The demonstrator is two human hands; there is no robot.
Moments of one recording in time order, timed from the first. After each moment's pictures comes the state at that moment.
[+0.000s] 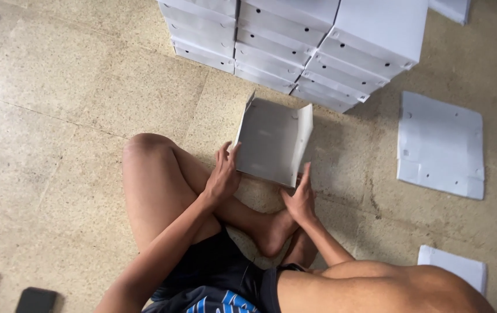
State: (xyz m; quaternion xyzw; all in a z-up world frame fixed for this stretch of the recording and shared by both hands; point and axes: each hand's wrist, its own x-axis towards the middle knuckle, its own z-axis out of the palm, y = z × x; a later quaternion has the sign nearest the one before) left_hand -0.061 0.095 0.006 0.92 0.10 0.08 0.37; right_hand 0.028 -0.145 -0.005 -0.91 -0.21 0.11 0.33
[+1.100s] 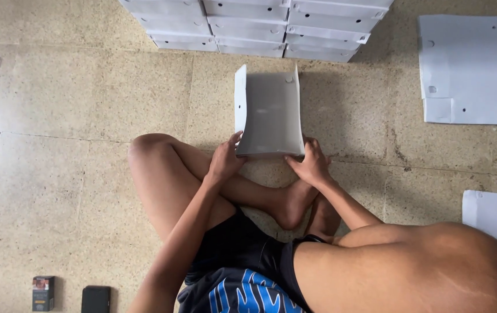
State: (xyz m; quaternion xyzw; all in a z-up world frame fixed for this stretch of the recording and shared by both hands) left_hand -0.049 0.107 -0.003 0.90 0.16 -0.03 0.40; right_hand 0.050 -0.155 -0.044 -0.94 -0.16 0.17 0.26
